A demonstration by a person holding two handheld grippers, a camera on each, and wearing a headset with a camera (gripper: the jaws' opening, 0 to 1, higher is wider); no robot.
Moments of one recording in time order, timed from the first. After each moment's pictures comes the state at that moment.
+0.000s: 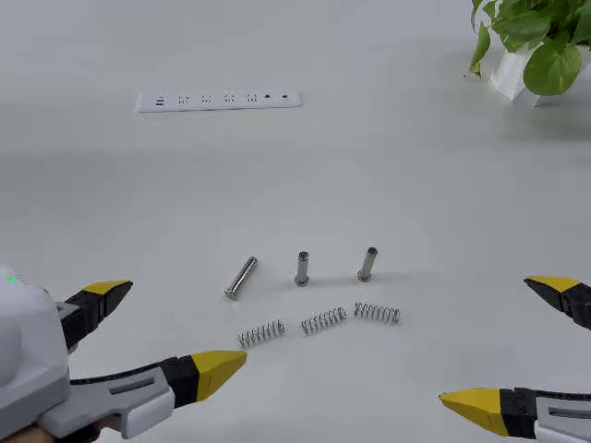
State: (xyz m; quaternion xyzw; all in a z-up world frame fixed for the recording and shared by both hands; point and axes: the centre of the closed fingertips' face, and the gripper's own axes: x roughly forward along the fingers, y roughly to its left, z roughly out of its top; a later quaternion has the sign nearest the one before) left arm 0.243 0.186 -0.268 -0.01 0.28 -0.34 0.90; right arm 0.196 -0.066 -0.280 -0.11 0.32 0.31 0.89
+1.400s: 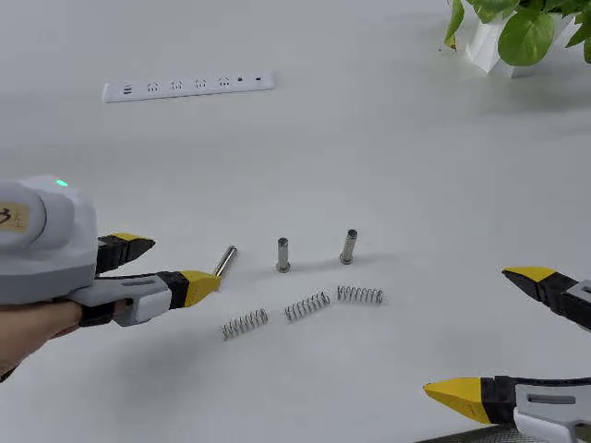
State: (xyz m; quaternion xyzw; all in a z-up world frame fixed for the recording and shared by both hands) left arm 0.310 0.171 -0.306 0.05 0.35 -0.37 0.86; right arm 0.185 -0.070 -0.294 -0.09 0.33 0.30 0.89
